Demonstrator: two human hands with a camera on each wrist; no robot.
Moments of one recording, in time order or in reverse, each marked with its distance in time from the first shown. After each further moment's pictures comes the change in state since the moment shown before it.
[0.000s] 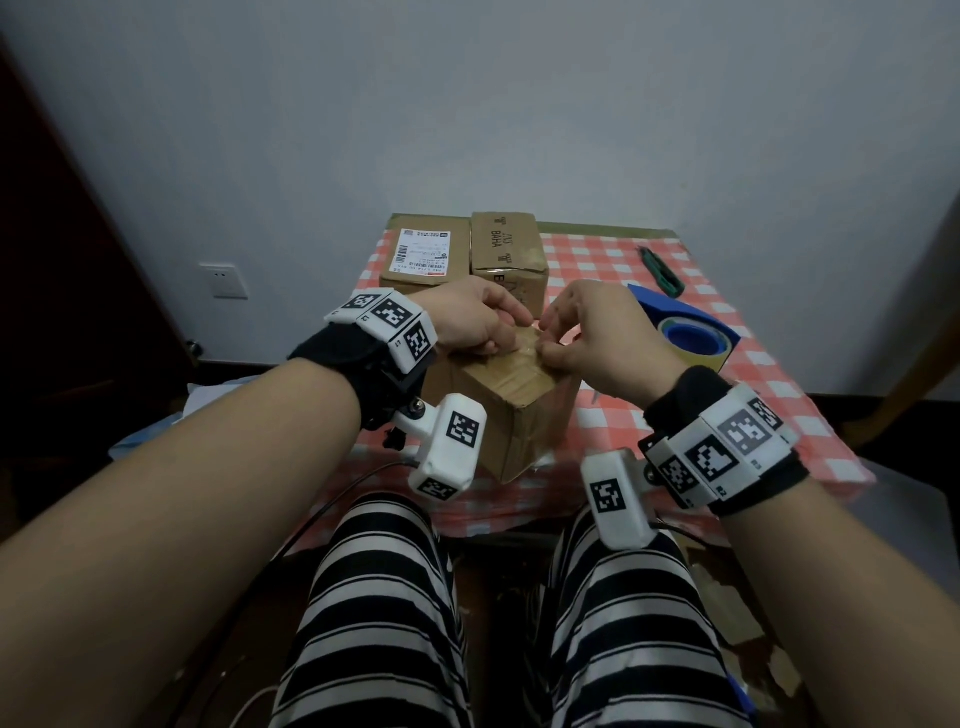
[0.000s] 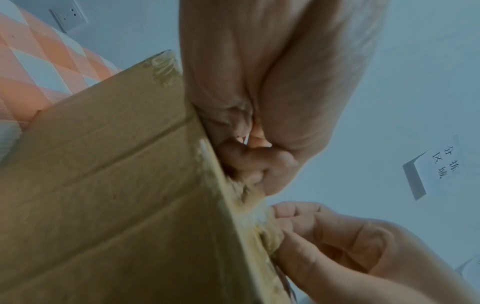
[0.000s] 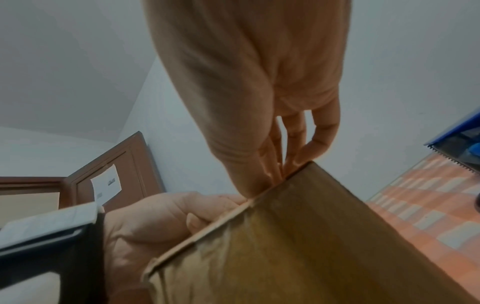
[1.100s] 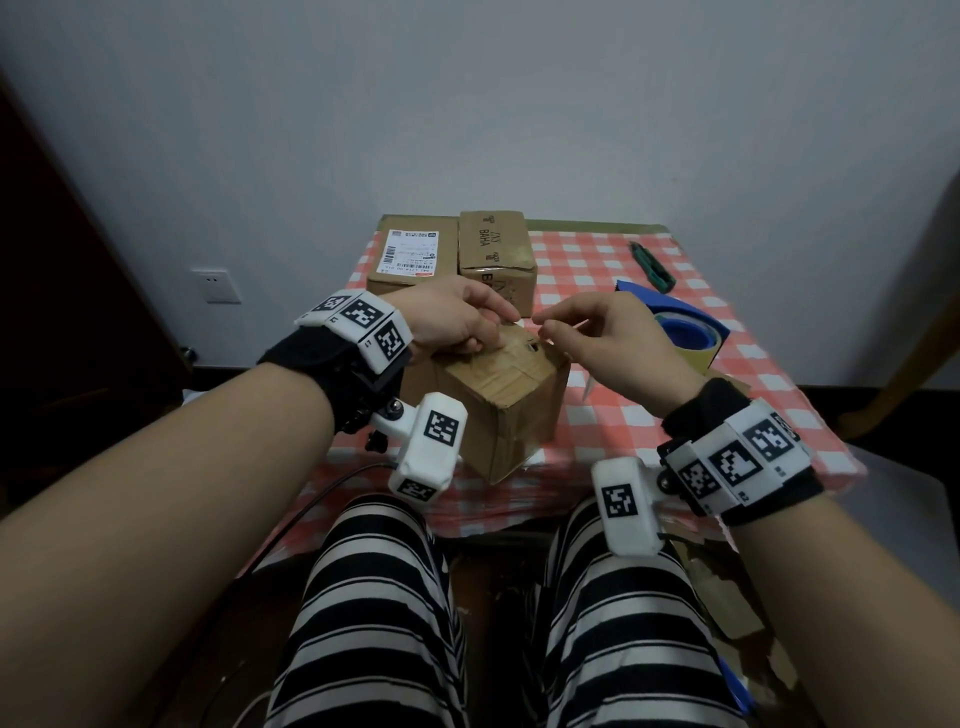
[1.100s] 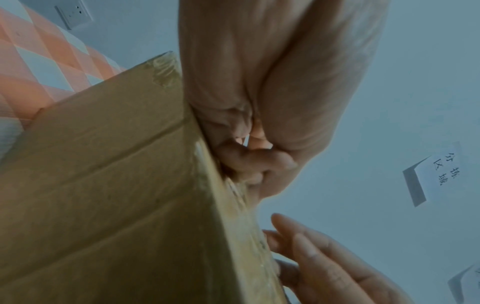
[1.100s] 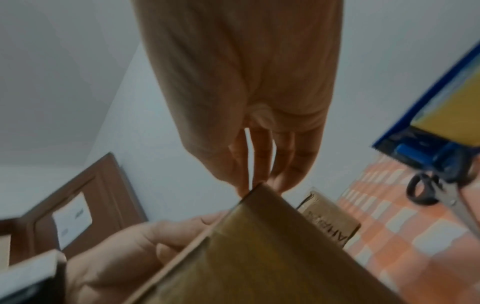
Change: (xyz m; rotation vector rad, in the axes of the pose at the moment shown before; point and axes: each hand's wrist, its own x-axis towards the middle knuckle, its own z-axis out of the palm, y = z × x) left_hand 0.000 -0.001 -0.003 -0.035 -0.023 0.002; right_hand -0.007 0.032 0.004 0.320 0.068 0.032
